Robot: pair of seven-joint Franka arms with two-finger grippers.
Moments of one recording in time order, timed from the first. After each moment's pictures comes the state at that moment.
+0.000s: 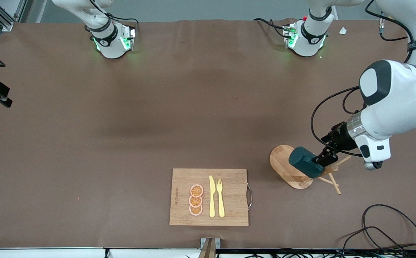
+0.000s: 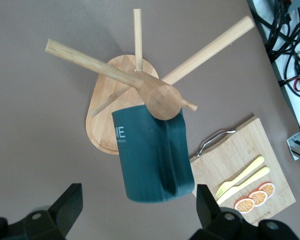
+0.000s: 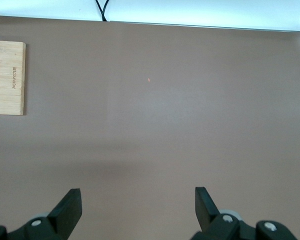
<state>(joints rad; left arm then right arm) -0.11 0.33 -0.06 -1.60 -0.23 2.03 -1.04 0.00 0.08 -0.02 -1.35 -0.06 1.56 -0.06</state>
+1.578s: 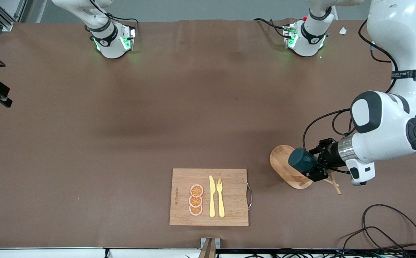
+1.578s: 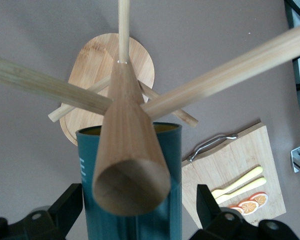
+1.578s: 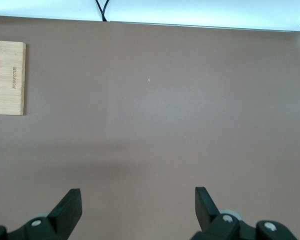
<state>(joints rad) -0.10 0.52 -0.06 -1.48 -0.35 2.03 -1.06 0.00 0.08 -0.02 -1.35 -0.06 1.56 -0.06</state>
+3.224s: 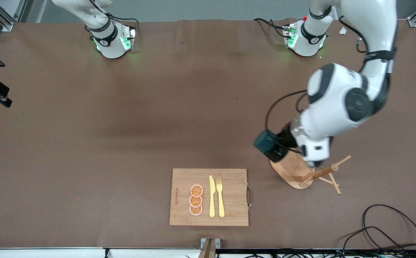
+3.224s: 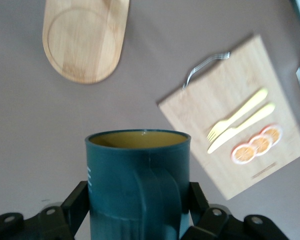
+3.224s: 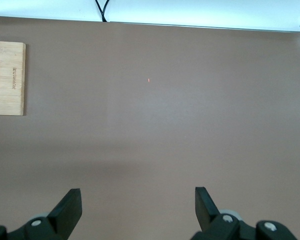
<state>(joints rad) -0.38 0.45 -0.08 -1.45 -0.18 1.97 -1.28 0.00 0.08 -0.02 -1.35 -0.06 1.56 -0.06</state>
